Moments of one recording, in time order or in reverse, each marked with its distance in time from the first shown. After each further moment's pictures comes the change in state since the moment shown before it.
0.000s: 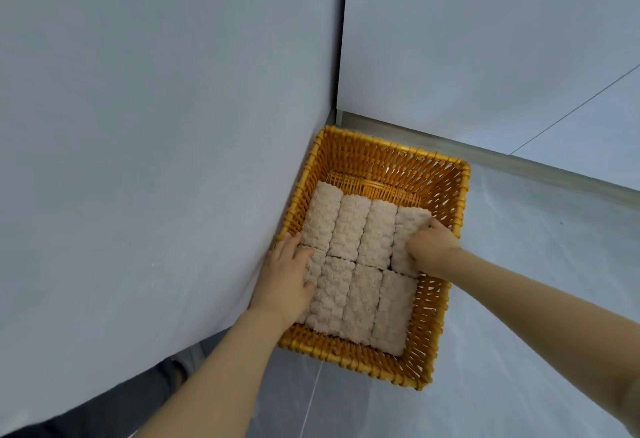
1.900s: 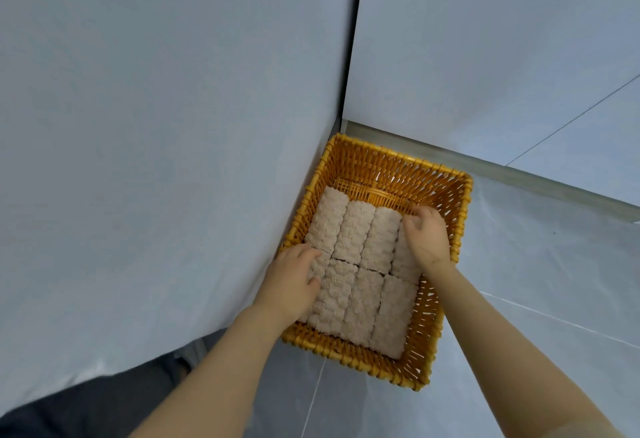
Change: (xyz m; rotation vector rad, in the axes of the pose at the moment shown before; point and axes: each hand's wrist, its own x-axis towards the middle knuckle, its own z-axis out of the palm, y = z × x) left_hand -0.010 0.000 -0.015 -0.113 -0.054 0.015; right_hand 0.006 -0.019 -0.012 1.302 0.664 0.517
